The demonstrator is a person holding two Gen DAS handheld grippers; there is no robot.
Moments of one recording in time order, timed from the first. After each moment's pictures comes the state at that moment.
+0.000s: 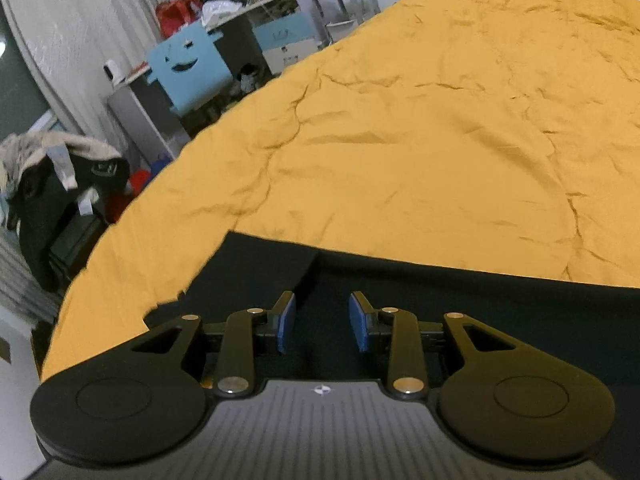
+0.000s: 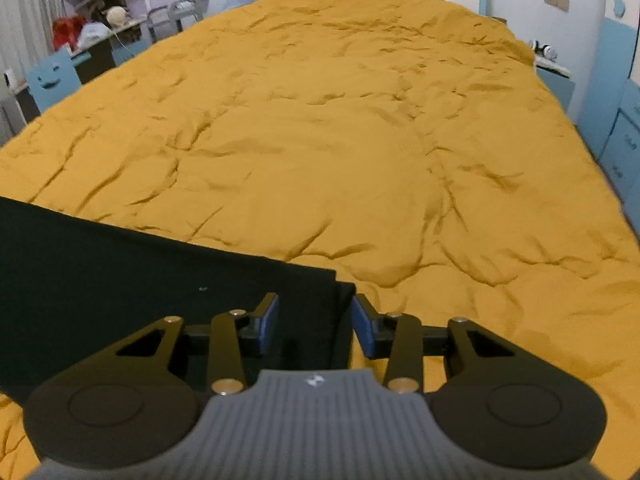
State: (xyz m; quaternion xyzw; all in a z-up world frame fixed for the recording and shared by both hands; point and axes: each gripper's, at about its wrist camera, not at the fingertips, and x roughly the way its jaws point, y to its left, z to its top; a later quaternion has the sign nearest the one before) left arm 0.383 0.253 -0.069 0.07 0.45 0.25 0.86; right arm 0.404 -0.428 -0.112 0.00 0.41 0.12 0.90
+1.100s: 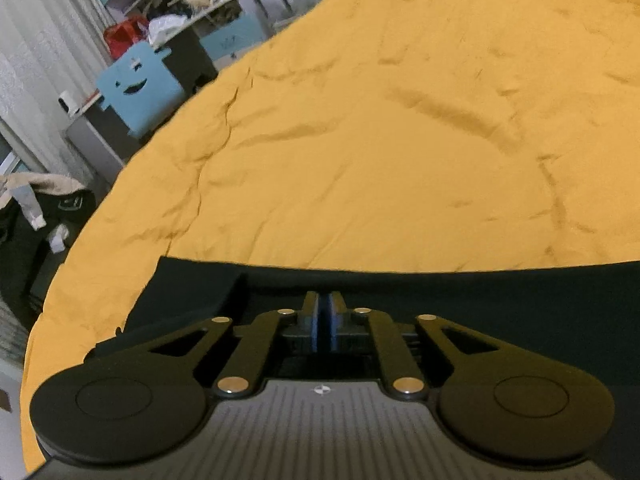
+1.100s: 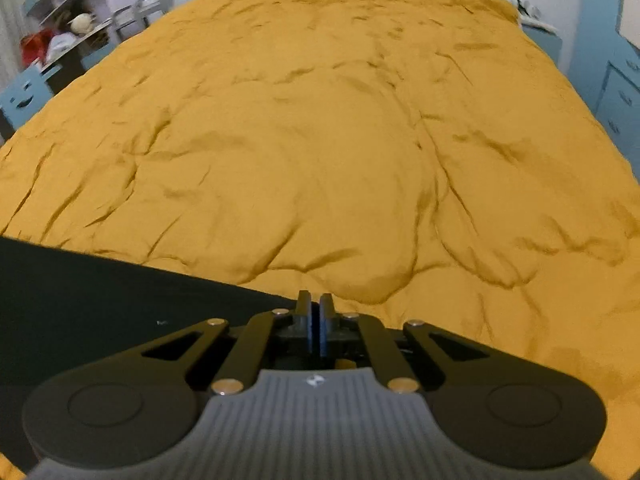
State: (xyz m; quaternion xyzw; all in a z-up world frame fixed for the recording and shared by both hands) left arm 0.412 0.230 -0.106 0.12 0.46 0.19 0.86; right arm 0.450 -0.436 -0.137 0.05 0.46 0.07 0.89
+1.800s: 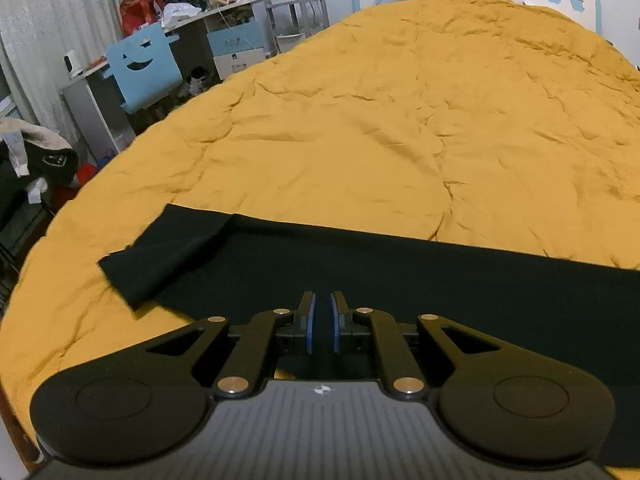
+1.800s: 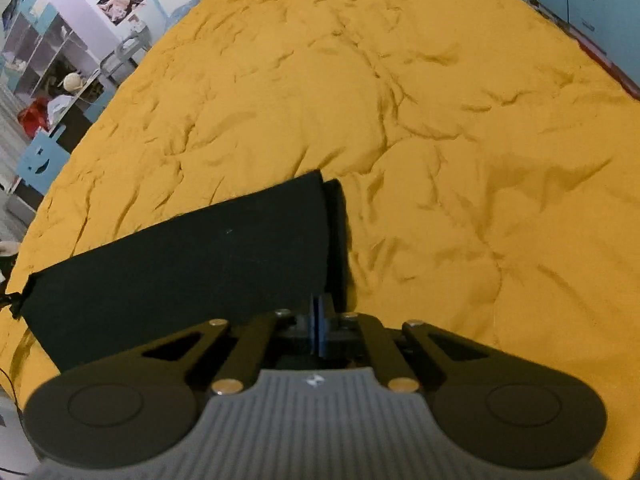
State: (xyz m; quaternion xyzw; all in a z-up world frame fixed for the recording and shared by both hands) left arm 0.320 0.192 -0.046 0.02 0.43 0.17 0.89; right arm 0.324 -0.467 -0.101 0.14 0.49 0.07 0.86
